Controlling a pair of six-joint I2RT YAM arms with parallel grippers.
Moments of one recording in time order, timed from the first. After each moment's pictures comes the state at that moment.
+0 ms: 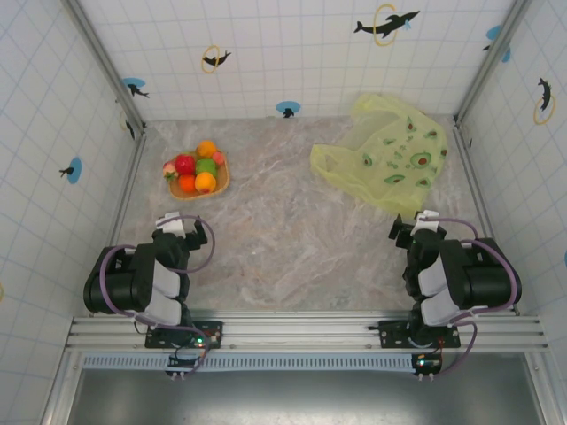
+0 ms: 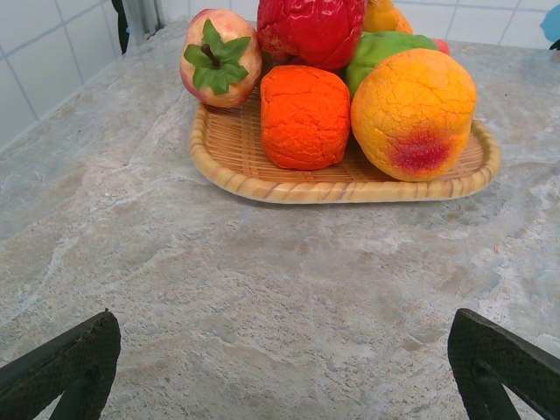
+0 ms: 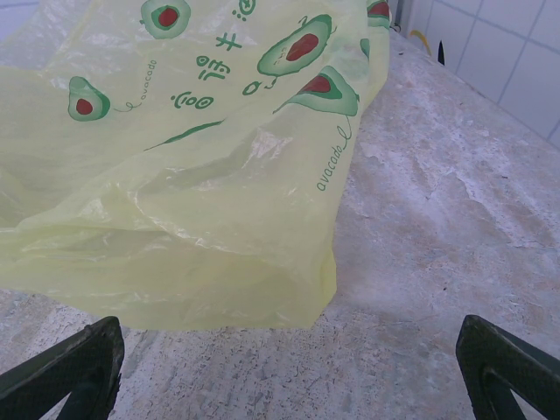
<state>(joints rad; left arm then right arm) 0.04 1.51 0.01 1.18 -0.02 -0.06 0.07 1.52 0.01 1.17 0.26 0.10</state>
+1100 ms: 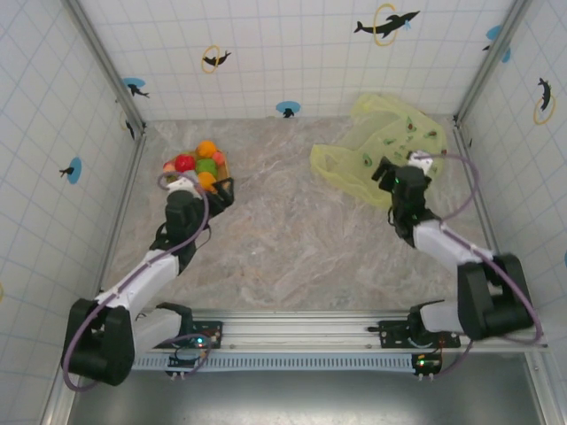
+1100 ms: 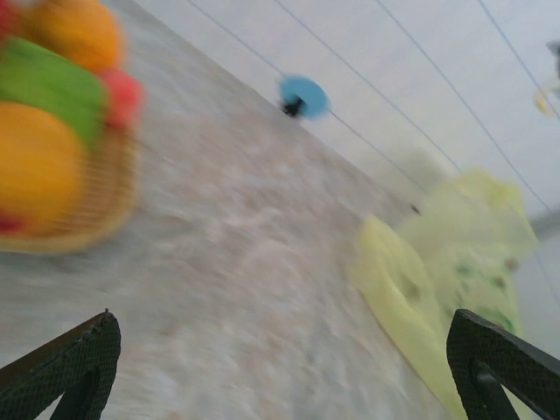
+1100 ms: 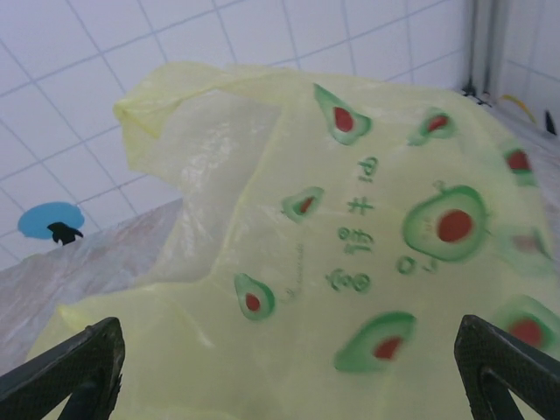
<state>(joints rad) -0.31 1.11 0.50 0.28 0.12 -0.74 0.26 1.41 0.71 0.37 0.38 0.42</state>
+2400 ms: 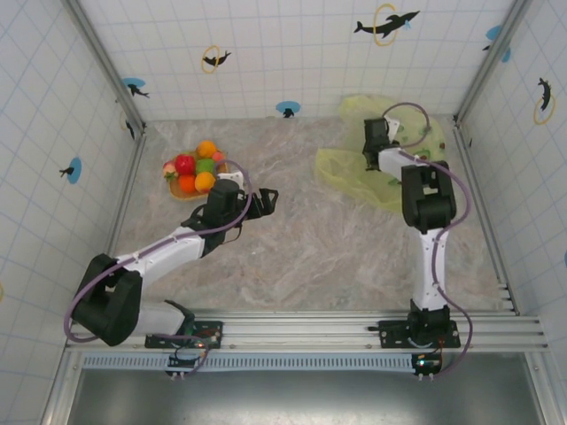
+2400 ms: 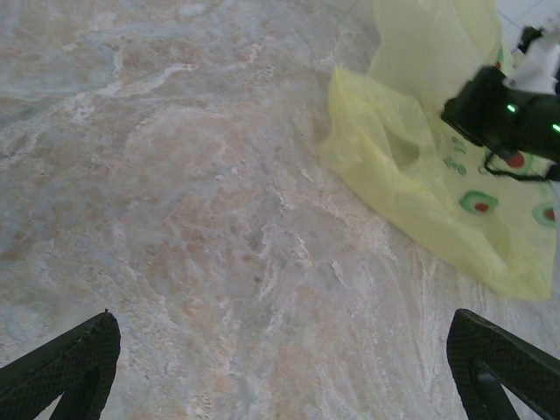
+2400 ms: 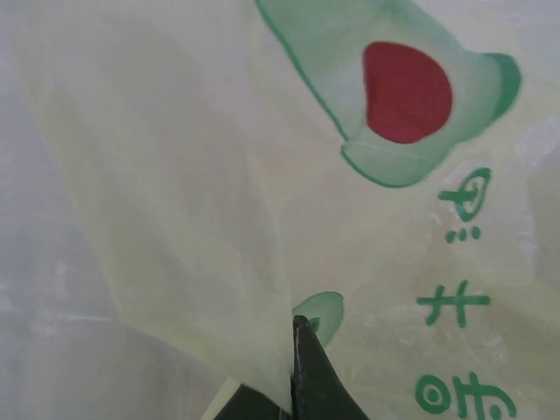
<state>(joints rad) -0.55 1.32 0.67 0.12 0.10 -0.62 0.20 2.24 1.57 -0.08 0.45 0.35</state>
